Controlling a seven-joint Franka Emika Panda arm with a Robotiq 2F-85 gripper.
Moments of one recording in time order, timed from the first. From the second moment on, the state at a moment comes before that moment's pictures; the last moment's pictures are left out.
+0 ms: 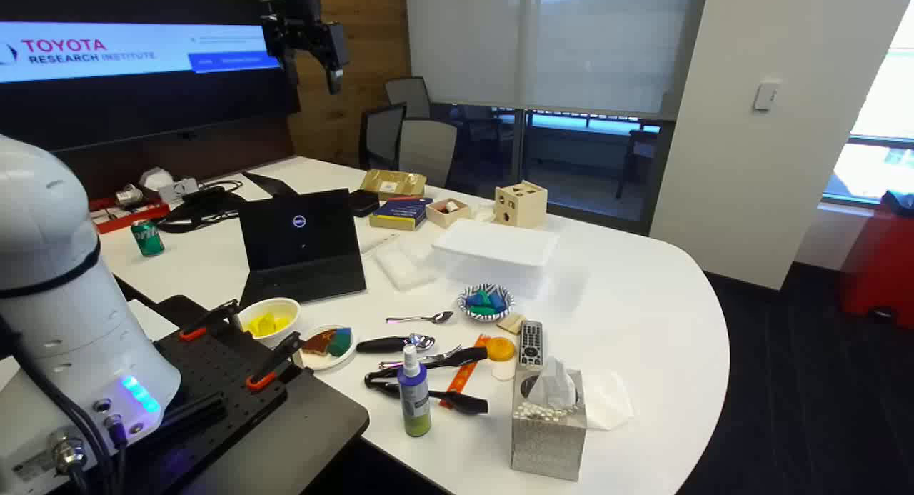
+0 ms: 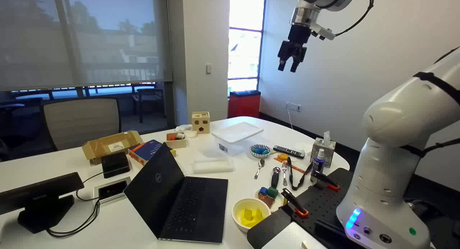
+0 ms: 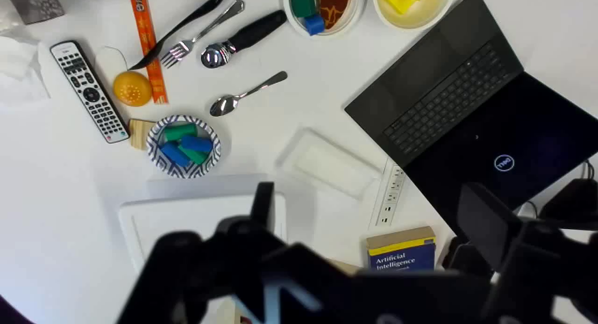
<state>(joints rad) 0.01 -0.65 -0.22 -2.39 0.02 1.91 -0.27</state>
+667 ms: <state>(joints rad) 0.00 -0.35 -0.21 -2.40 0.02 2.04 -0.22</state>
